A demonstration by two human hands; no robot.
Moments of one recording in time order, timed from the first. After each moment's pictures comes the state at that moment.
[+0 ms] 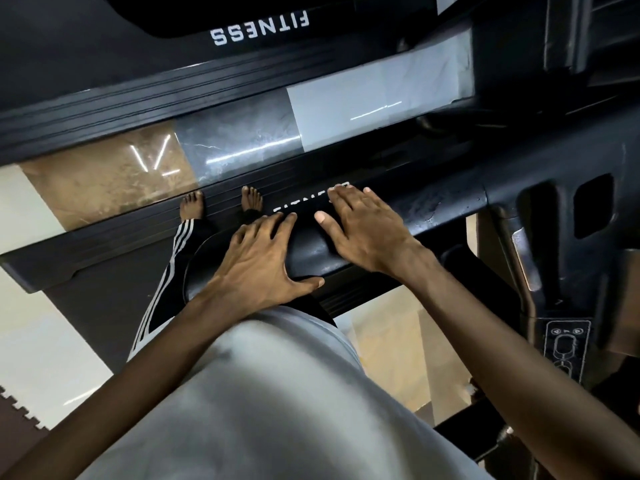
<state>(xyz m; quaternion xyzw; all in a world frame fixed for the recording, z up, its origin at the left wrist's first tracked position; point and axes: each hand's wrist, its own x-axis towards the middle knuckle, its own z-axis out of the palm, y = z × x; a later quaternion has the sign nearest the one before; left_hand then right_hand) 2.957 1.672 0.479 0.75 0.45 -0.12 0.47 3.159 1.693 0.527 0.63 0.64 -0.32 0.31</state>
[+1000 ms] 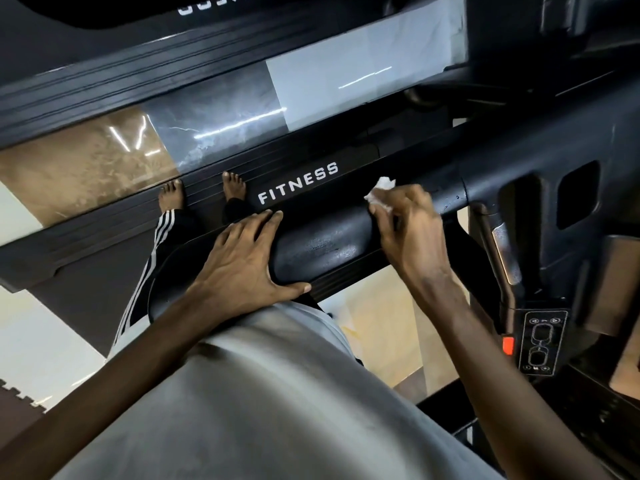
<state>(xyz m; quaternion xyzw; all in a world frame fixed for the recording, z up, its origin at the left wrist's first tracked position) 2.979 1.691 0.486 0.73 0.43 -0.12 0.52 3.220 1.677 0.569 0.83 0.51 -0.23 0.03</state>
